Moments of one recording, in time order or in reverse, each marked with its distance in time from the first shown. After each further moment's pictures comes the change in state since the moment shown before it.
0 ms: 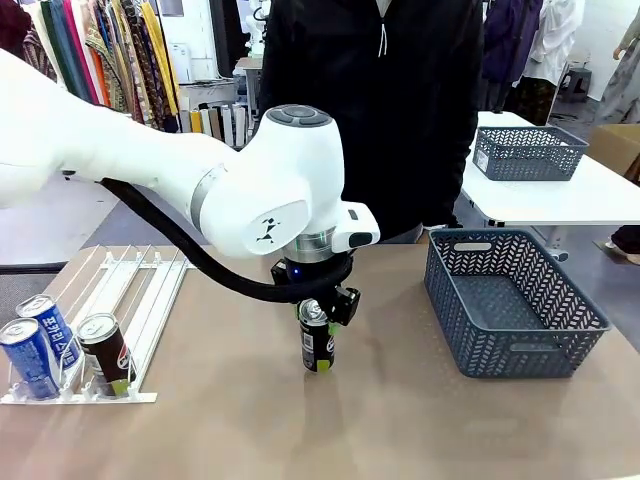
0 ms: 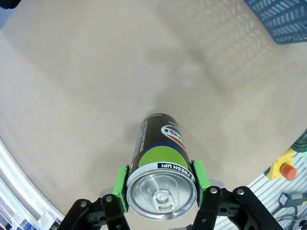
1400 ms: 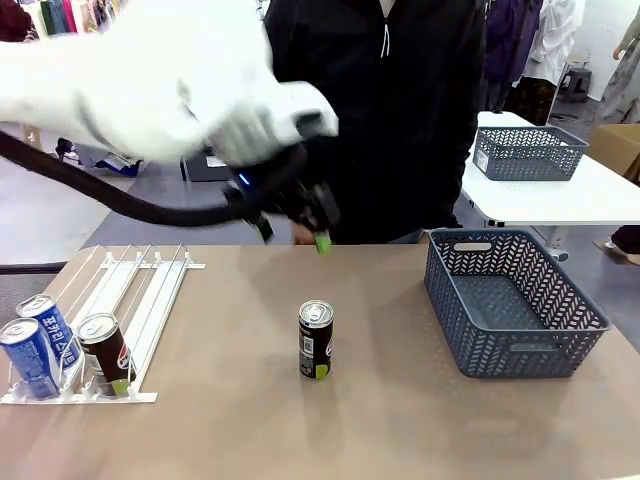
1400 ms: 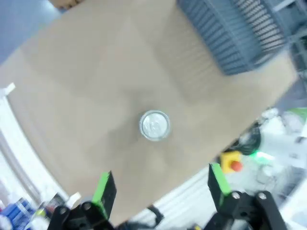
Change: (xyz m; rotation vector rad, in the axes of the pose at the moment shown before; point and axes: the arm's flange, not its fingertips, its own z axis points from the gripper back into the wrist) left arm -0.039 0.076 0.183 -0.228 -0.195 0.145; right arm 0.000 0.000 0.000 0.000 0.000 -0.001
